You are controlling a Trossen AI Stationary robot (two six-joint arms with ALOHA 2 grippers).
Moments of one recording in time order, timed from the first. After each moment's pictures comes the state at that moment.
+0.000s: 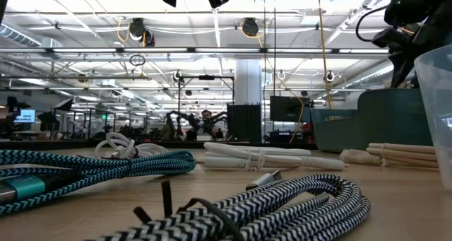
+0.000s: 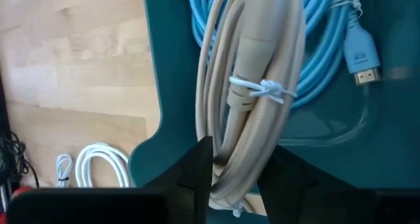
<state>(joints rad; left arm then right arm) 0.48 1.65 1.54 0.15 1.23 -0.83 -0.89 0.53 0.64 -1.16 -0.29 0.84</state>
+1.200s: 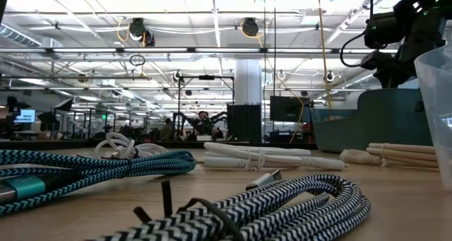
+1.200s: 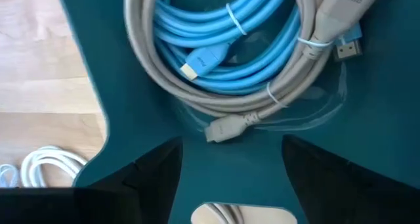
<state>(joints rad) 0.38 1.65 1.54 0.15 1.23 -0.67 -0.89 0.79 0.64 -1.19 -0.26 0.83</state>
